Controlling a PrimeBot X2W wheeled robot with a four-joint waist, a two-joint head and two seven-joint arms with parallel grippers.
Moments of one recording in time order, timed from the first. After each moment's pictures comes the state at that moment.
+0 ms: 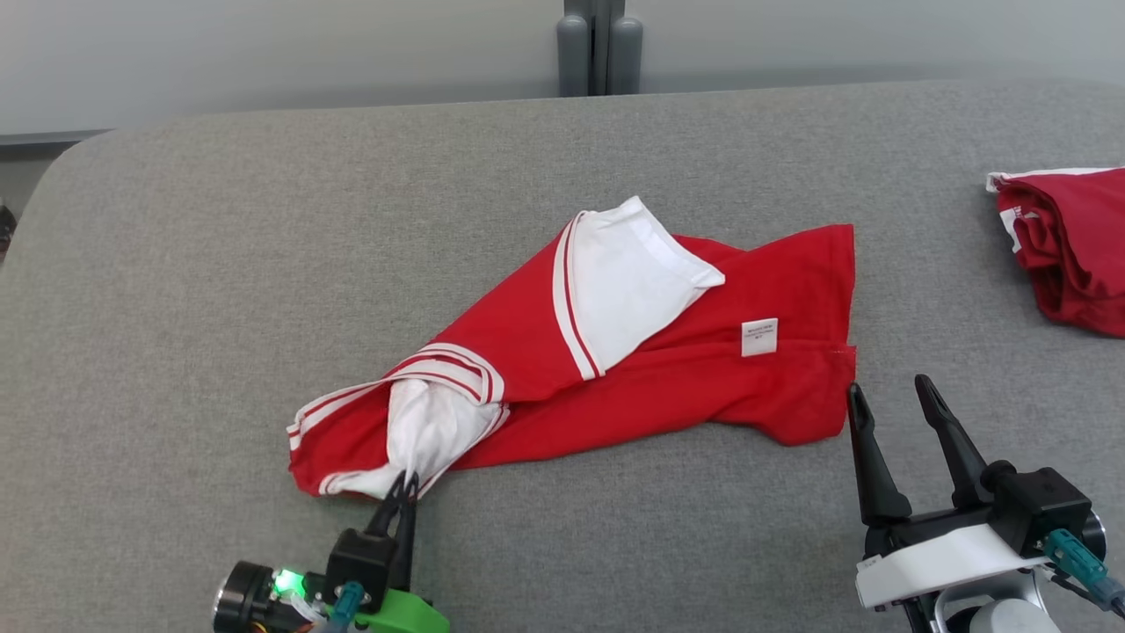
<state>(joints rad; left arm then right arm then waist) -0.09 0.13 -0.35 0.42 -0.07 0.07 -0.26 0.05 -0.09 0.04 0.04 0.19 0.13 -0.26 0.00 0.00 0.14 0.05</state>
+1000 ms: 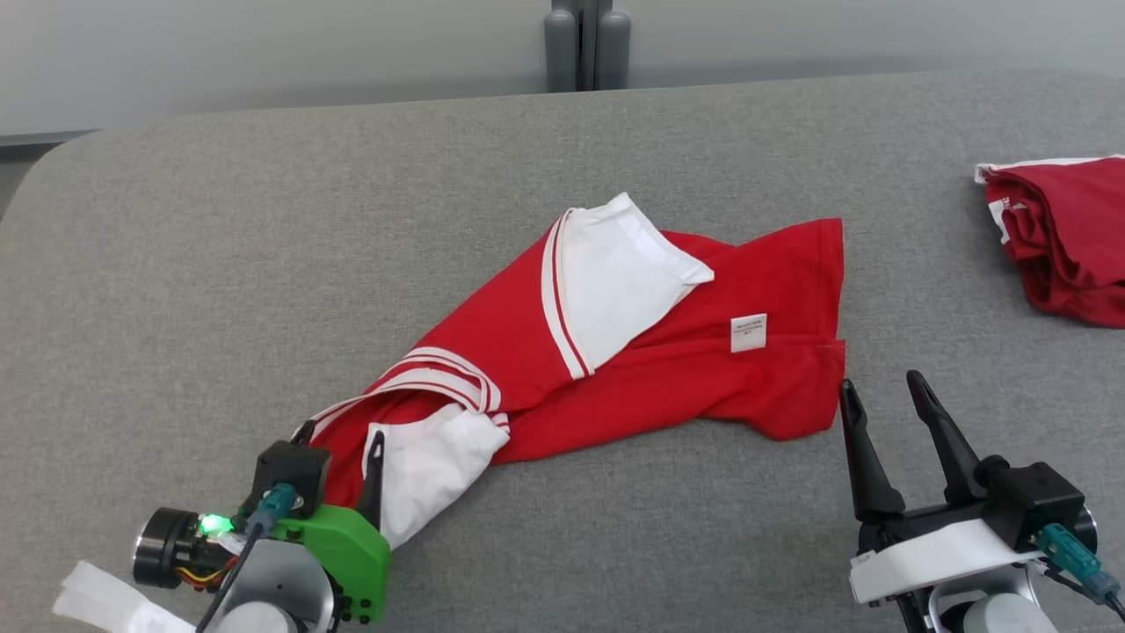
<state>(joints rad) -0.09 0.23 -0.30 0.14 -0.15 0.06 0.15 0.03 -0.09 0.06 0.05 0.20 0.13 -0.26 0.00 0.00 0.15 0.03</state>
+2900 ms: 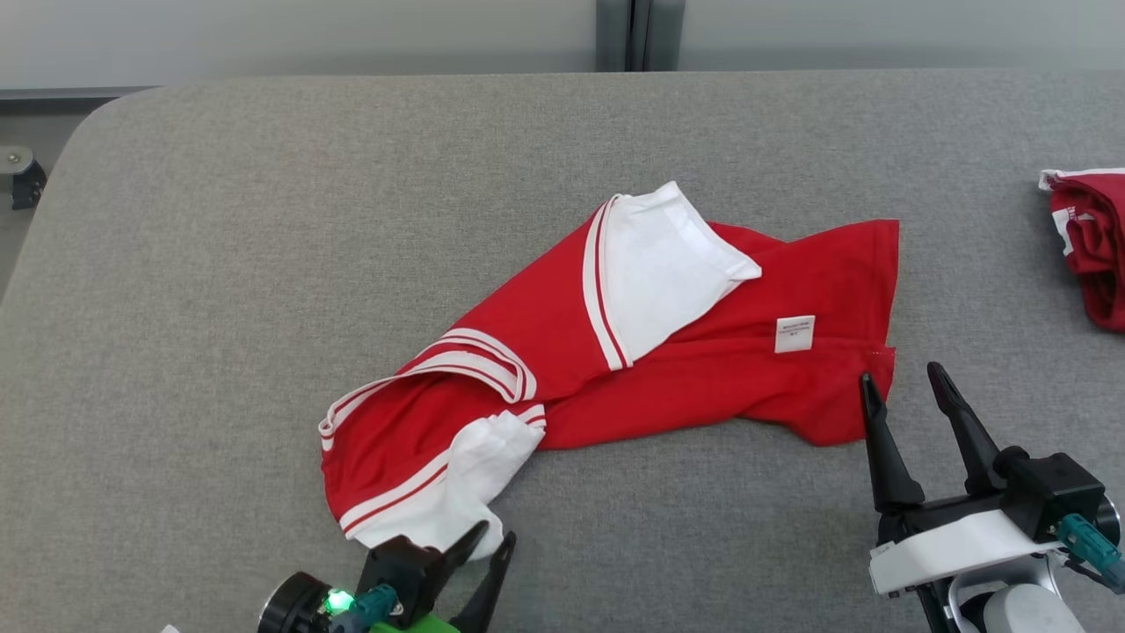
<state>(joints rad) 0.08 0.24 -0.48 -0.09 -0.31 -0.08 0.22 0.02 -0.13 0.04 0.07 0.21 0.13 -0.26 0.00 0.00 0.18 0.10</state>
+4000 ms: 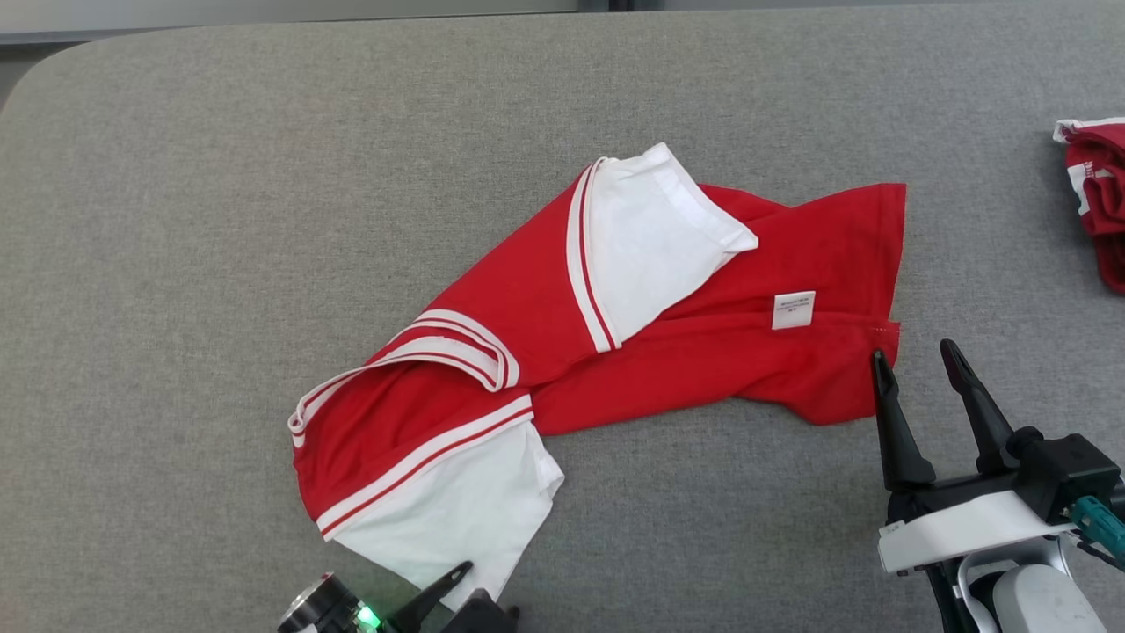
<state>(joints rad) -0.01 0.35 -0.67 0.07 0.03 -0.05 0.31 -0.01 -0.14 0.03 0.06 0.21 0.13 -0.26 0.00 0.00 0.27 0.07</state>
